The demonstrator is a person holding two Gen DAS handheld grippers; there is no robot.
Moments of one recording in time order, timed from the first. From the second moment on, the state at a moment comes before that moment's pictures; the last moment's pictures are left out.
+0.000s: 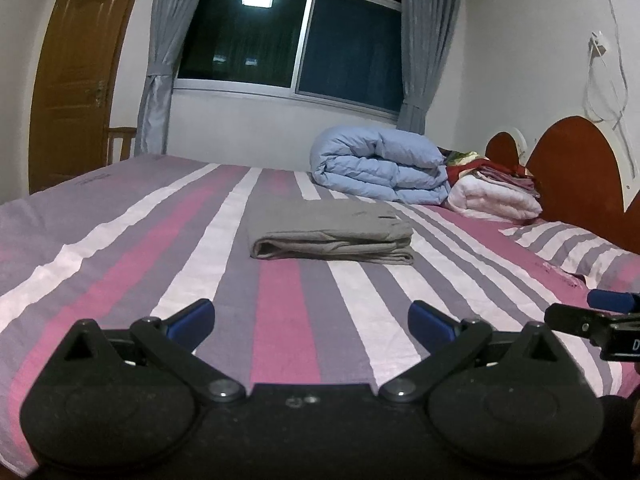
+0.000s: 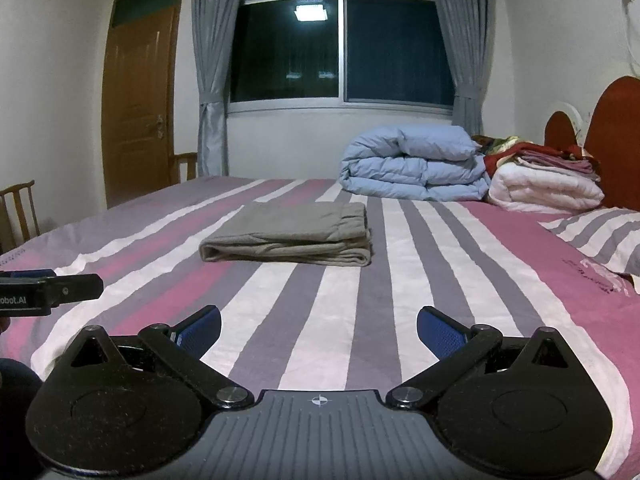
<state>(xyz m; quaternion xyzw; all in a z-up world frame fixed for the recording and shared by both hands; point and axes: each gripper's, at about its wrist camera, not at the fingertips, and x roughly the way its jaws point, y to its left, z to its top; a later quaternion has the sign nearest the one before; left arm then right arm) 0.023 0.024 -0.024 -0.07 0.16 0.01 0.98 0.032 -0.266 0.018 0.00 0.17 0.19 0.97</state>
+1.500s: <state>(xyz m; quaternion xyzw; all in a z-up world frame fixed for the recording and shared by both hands) 0.019 0.017 -0.024 -0.05 0.15 0.00 0.99 0.040 -0.276 0.014 0.01 0.17 0.19 0.97</state>
